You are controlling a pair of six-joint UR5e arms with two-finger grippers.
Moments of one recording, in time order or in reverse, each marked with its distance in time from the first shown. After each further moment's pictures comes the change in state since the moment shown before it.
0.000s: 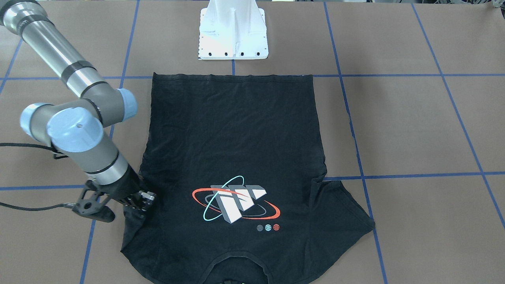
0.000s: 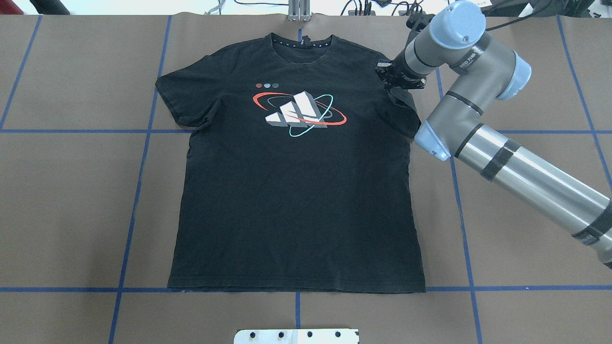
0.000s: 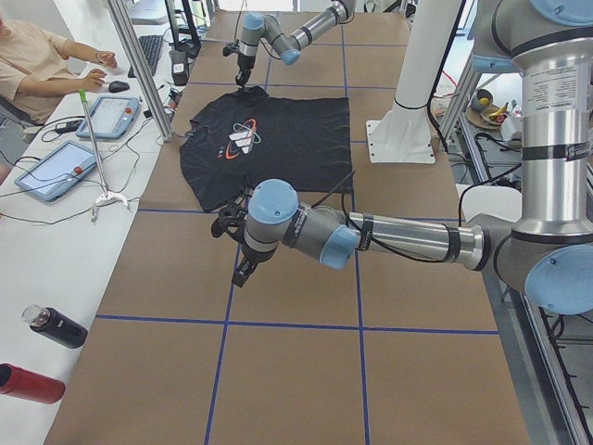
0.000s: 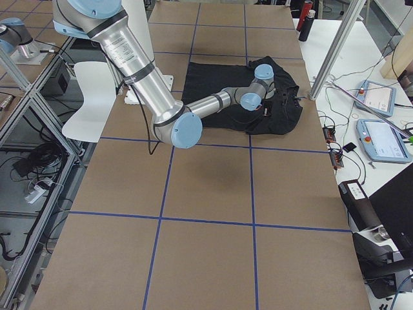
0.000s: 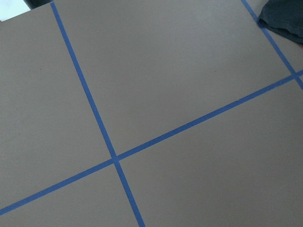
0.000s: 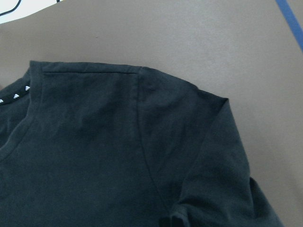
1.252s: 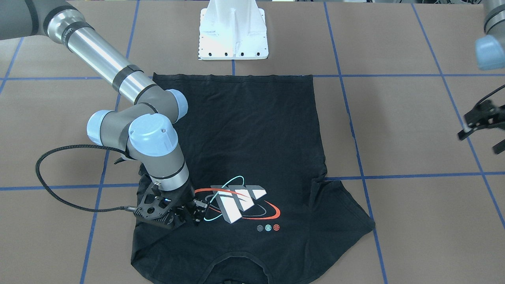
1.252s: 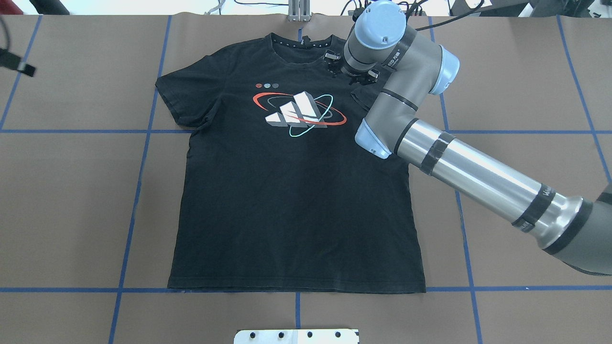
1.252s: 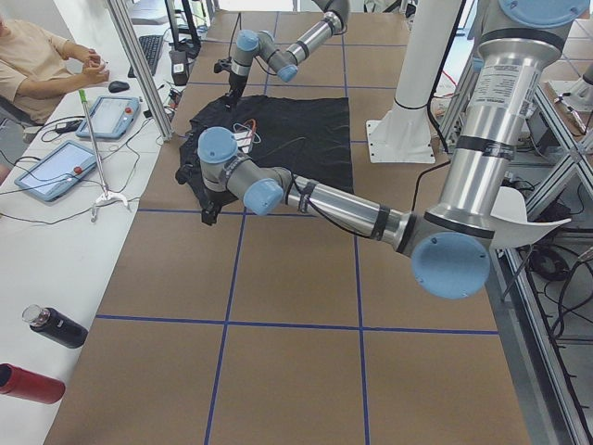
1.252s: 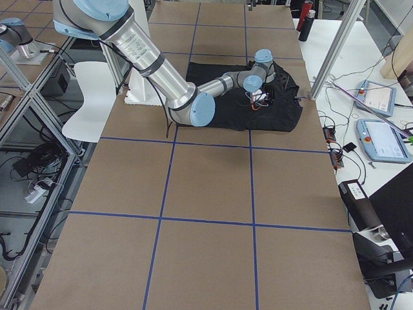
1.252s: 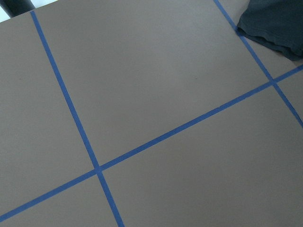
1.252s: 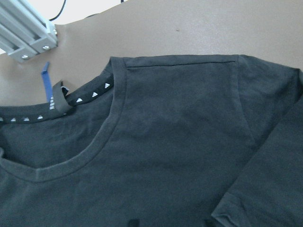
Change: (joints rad) left arm 0.262 -0.403 0.187 -0.019 0.039 -0.441; right arm -0.073 0.177 -0.119 -0.017 -0.111 0.091
